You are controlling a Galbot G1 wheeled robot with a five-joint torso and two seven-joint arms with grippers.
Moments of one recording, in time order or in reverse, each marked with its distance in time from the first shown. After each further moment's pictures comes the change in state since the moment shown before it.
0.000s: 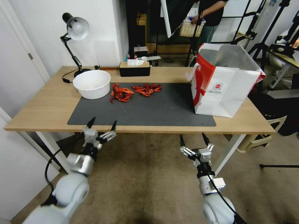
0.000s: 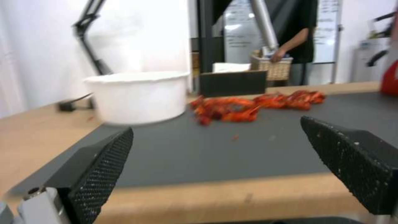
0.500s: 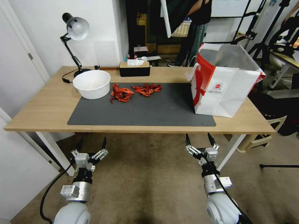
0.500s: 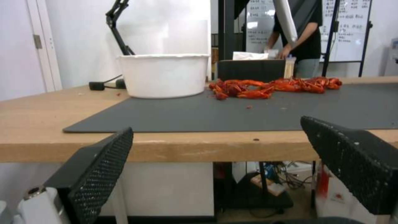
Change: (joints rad) left arm 0.112 -0.101 -0.016 0.022 0.084 -0.104 -0.033; right arm 0.005 0.003 0.000 -0.008 0.052 -0.003 -0.007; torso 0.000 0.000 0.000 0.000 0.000
